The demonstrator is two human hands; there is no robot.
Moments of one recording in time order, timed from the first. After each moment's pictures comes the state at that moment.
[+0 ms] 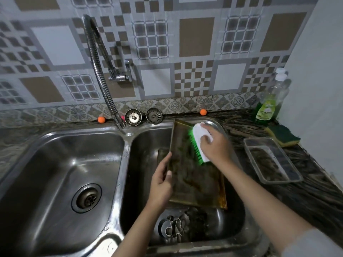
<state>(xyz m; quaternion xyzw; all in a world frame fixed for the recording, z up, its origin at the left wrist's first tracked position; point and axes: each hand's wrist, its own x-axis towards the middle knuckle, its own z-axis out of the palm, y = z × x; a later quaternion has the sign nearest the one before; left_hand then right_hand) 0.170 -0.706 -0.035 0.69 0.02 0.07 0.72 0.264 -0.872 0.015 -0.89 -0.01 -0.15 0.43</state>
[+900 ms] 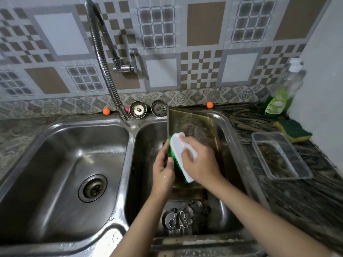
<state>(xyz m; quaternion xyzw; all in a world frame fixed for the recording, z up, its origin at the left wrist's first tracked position) 0.178 -0.705 -0.023 0.65 0.07 0.12 0.74 0.203 -0.821 0.014 -0.86 -0.13 -0.11 0.48</state>
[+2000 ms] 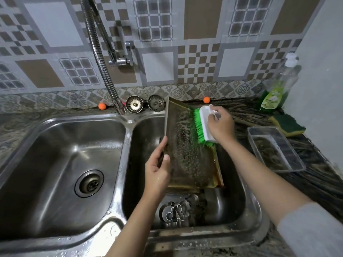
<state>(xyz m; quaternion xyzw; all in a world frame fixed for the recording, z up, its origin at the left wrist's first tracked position) 0.155 -0.698 -0.009 0.67 0.01 0.13 0.73 0.292 -0.872 0.023 -0.85 0.06 -0.12 0.50</state>
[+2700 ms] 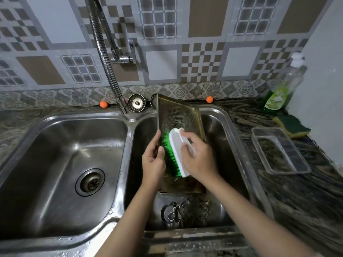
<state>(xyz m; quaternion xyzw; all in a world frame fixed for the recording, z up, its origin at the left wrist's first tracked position) 0.181 -0.682 -0.010 0.65 0.09 0.14 0.74 0.202 -0.809 -0.005 -0.83 -0.09 -0.12 0.54</state>
